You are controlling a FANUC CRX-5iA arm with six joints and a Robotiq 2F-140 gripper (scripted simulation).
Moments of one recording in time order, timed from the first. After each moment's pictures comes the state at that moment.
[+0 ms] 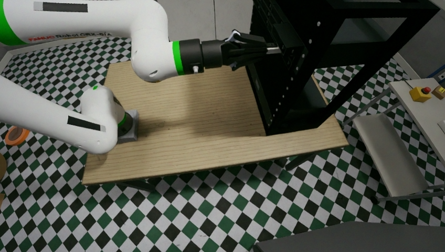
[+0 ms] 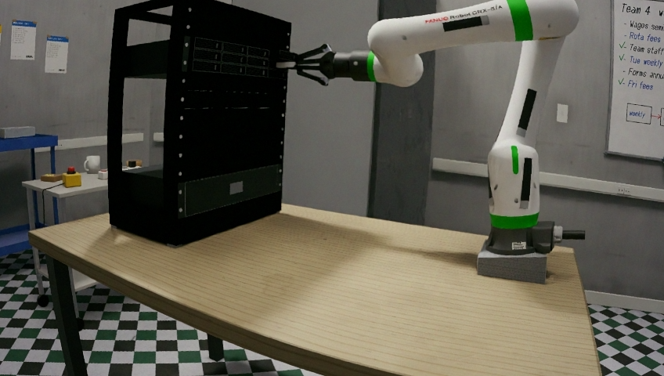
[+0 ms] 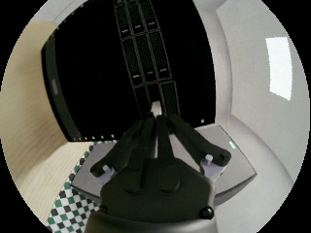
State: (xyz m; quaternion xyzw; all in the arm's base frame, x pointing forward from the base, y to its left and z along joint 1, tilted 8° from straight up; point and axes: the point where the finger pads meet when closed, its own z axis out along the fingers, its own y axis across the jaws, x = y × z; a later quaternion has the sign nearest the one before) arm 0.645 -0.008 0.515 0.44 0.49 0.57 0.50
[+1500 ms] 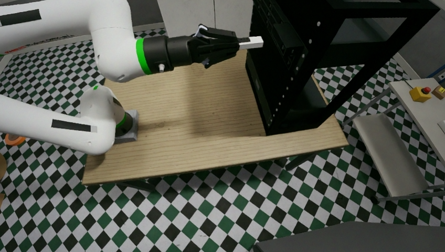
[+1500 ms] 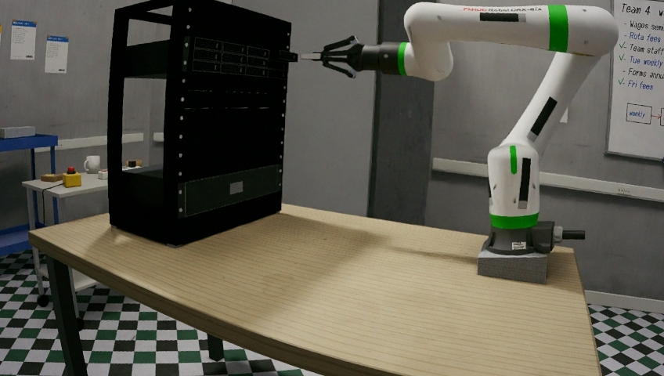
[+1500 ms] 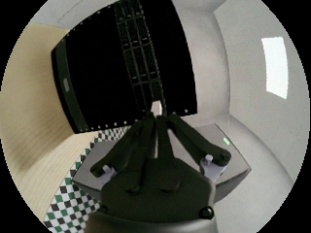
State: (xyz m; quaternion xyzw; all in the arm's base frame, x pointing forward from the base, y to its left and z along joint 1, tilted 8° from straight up) arm 0.560 -0.018 0.528 0.43 0.49 0.57 0.50
